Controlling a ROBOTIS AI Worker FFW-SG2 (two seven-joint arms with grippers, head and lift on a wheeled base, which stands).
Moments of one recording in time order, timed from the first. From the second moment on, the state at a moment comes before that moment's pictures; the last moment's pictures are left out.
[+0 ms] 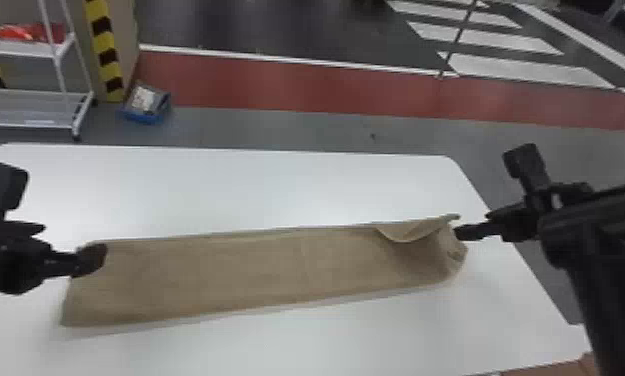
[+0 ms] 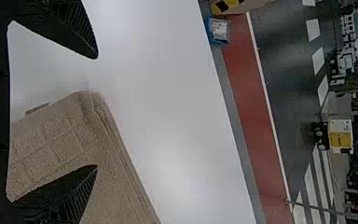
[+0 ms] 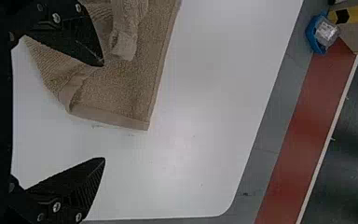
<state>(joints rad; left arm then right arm) 0.01 0.16 0.04 -1.96 -0.28 0.95 -0.56 -0.29 -0.47 -0.19 -1.46 0.47 0.92 0.95</state>
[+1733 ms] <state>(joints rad) -0.01 0.17 0.00 -1.89 -0.26 0.89 -0.55 -0.36 -0.47 -0.18 -1.27 0.49 0.87 0.87</state>
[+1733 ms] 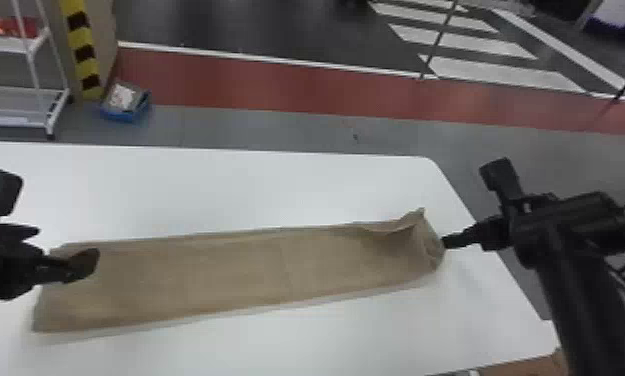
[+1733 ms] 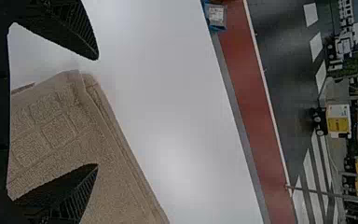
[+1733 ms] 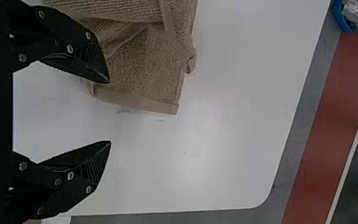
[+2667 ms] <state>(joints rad) -0.02 0.17 -0.01 -1.86 -0.26 0.86 -0.55 -0.36 -0.44 -0.12 -1.21 0.52 0.82 0.96</state>
